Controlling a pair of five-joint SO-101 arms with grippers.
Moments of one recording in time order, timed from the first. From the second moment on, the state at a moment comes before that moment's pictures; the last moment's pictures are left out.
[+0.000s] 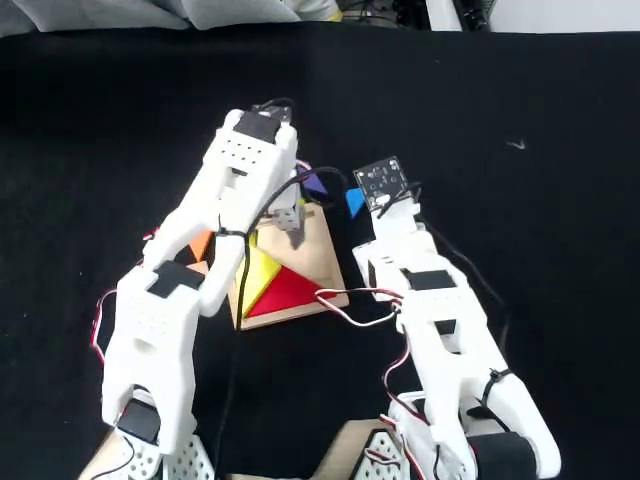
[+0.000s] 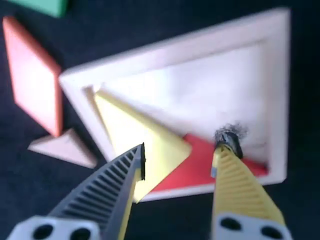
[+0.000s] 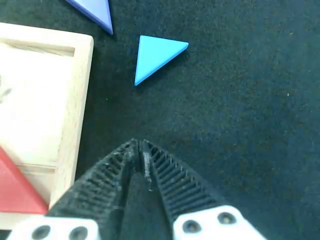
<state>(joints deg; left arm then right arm) 16.2 37.5 -29.2 98.9 16.4 -6.2 -29.1 68.3 22.6 17.1</state>
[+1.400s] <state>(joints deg) 25.9 44.6 -33.0 100.1 -0.8 -6.1 -29.1 68.3 22.6 17.1</state>
